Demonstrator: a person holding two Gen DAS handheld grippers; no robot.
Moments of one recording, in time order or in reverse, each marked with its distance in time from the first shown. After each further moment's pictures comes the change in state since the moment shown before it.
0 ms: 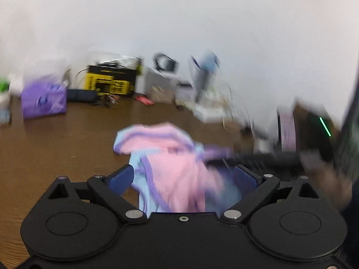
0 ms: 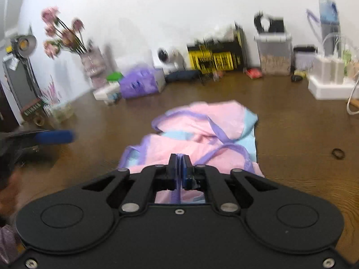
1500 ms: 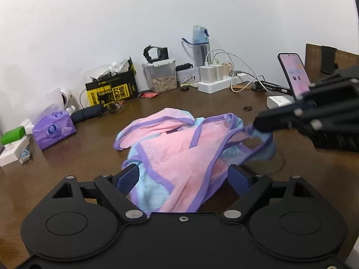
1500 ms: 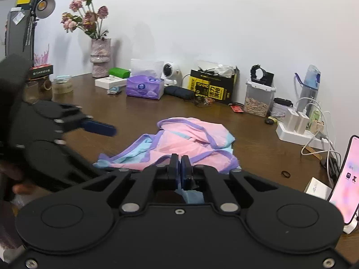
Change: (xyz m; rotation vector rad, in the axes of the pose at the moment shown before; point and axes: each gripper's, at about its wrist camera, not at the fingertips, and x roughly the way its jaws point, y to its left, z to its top) left arm 0.032 -0.064 0.004 0.147 -0.002 0.170; right arm -0.115 0.094 -0.044 -0.301 -0.130 -0.183
